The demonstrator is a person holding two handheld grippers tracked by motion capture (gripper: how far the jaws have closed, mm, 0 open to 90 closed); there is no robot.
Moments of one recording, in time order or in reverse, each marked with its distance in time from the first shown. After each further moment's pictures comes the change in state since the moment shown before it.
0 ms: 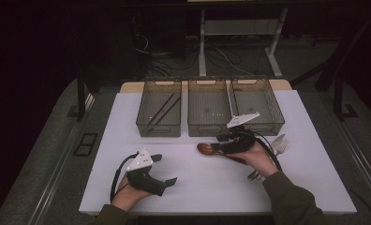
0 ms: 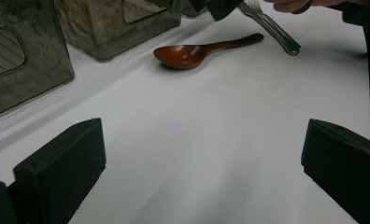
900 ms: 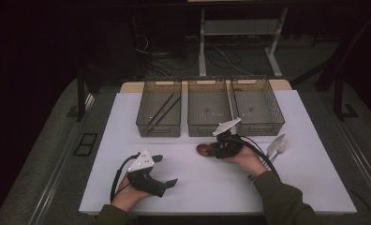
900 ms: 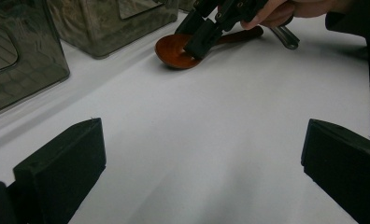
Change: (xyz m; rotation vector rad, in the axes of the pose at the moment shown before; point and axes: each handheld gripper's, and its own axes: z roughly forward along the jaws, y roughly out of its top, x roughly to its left) left arm -0.002 0.000 0.002 0.019 -0.004 0.015; right arm 0.009 -0.005 0.036 0.150 -0.038 -0.099
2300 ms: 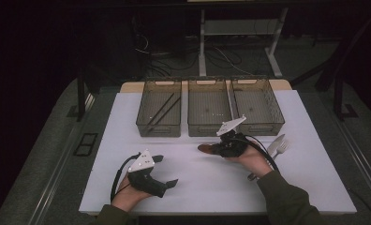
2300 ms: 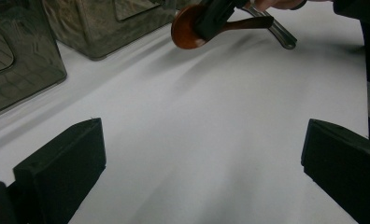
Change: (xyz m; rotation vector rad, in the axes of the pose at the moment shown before) left arm -0.001 0.001 0.001 -0.004 -0.006 0.005; right arm 0.008 0.004 -0.028 -0.024 0.018 -0.025
